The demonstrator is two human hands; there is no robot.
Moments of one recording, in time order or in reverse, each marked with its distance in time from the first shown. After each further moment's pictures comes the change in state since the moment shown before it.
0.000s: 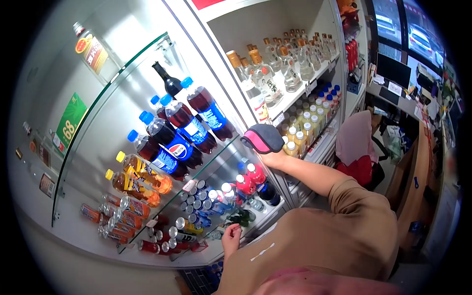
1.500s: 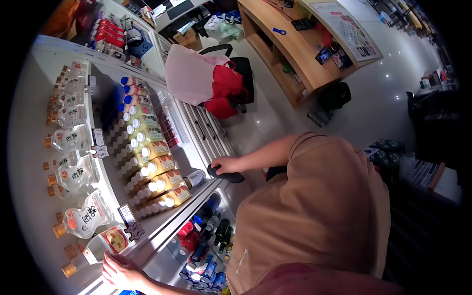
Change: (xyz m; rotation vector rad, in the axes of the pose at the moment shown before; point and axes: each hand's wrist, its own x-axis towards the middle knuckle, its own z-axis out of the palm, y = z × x) left_hand 0.216 0.318 0.211 1.580 0.278 1.681; right_hand -0.337 0.075 -0.110 0.396 -0.086 1.626
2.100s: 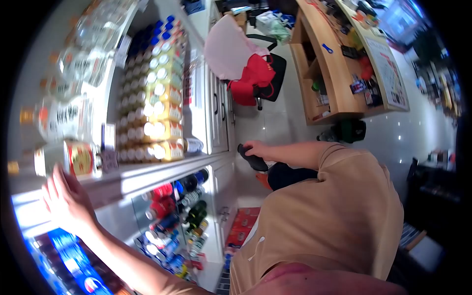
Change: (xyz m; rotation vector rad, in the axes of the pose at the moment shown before) left_hand -0.008 -0.001 0.012 -0.040 0.008 -0.047; right_hand -0.036 0.105 0.001 0.208 -0.037 0.317
